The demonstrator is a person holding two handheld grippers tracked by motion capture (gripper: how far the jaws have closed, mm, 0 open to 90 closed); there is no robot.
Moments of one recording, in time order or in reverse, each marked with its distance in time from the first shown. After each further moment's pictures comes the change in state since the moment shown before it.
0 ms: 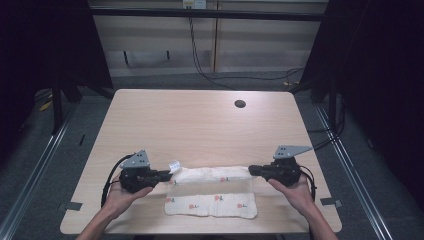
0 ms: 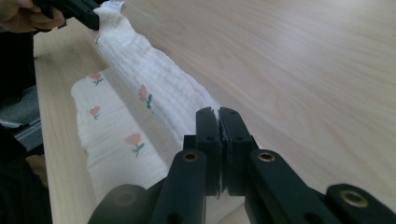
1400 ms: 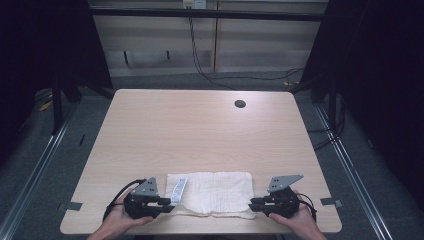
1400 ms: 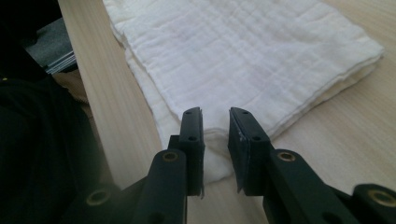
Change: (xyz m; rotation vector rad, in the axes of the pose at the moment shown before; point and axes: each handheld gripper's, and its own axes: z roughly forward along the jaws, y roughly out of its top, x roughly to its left) left arm -0.041 -0.042 0.012 0.214 -0.104 0.084; right arm 0.038 -0.059 0.005 0.211 0.073 -0.021
